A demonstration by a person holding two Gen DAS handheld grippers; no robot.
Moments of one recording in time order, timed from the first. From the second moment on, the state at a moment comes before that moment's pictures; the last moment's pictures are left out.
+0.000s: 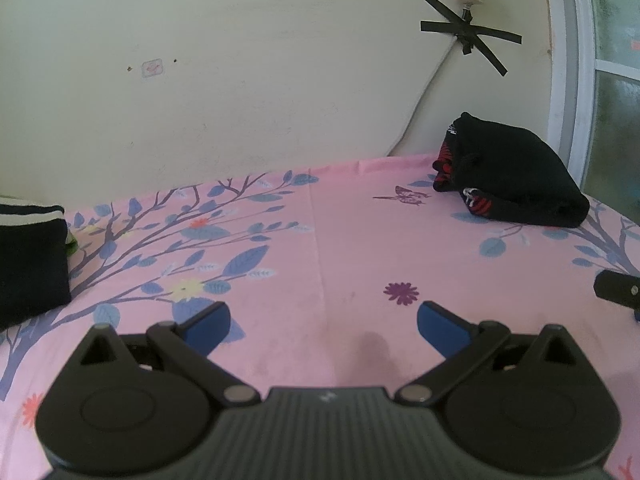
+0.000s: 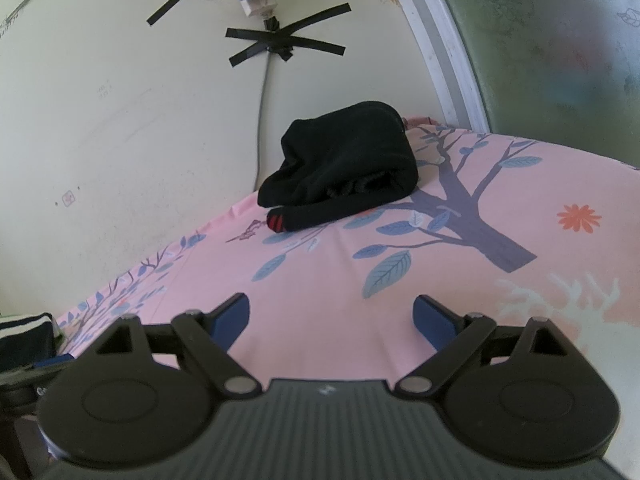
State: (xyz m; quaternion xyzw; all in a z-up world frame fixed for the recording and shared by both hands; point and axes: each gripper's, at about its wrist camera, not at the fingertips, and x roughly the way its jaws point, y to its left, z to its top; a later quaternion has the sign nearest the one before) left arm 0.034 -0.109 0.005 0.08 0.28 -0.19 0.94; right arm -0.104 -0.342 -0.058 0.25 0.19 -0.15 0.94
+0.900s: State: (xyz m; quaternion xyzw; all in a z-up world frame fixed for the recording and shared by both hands) left arm 0.034 -0.110 0.002 0.10 0.29 -0.18 0.93; right arm -0.105 -0.342 -0.057 0.25 0.19 -0.15 0.94
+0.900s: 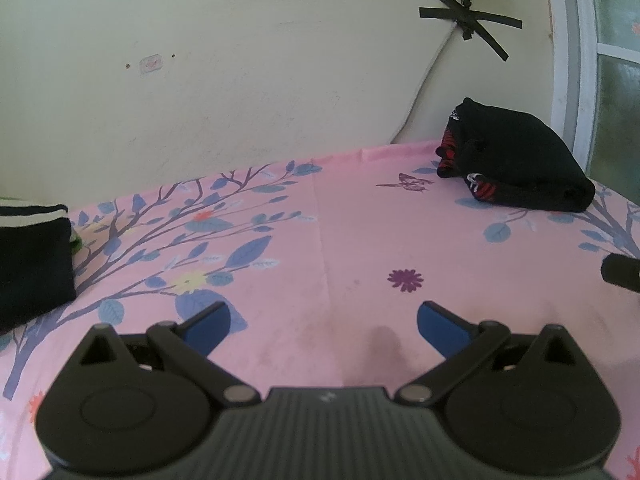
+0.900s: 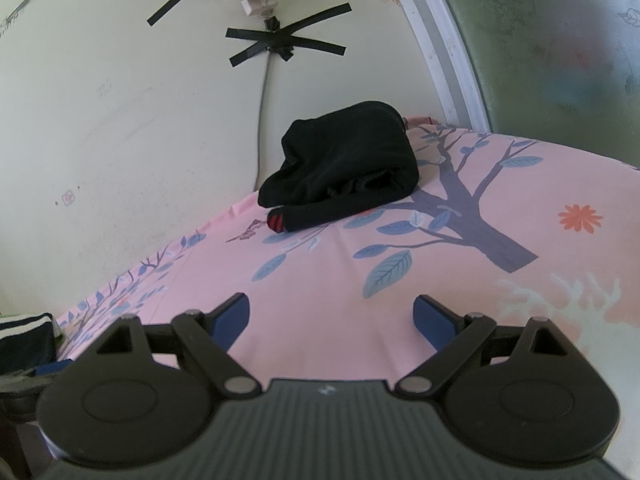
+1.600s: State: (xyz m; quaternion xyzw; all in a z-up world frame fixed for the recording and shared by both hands) left arm 0.036 -0.113 0.000 0.11 0.30 -0.18 0.93; right arm -0.105 -0.342 -0.057 0.25 0.19 -0.15 0.94
